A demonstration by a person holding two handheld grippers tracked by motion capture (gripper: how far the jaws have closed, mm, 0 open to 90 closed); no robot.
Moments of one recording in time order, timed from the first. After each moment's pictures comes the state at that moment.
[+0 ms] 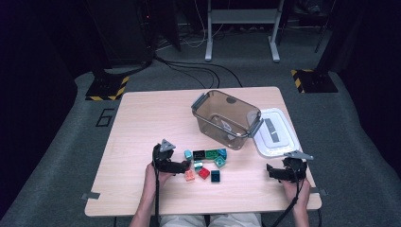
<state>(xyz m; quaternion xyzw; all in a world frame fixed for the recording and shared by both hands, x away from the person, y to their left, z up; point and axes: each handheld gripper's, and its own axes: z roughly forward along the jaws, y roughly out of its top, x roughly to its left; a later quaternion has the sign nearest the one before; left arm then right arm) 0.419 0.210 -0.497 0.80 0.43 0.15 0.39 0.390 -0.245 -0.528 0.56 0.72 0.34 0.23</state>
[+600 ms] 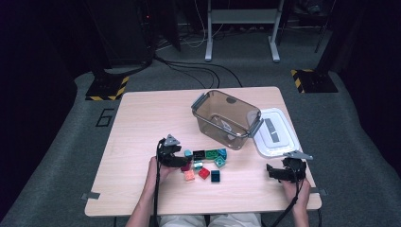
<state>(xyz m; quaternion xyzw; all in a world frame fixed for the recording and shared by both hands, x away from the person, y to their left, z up) 0.444 0.202 -0.501 0.82 0.39 0.13 0.40 0.390 -0.244 -0.528 0.56 0.72 0.34 0.23</state>
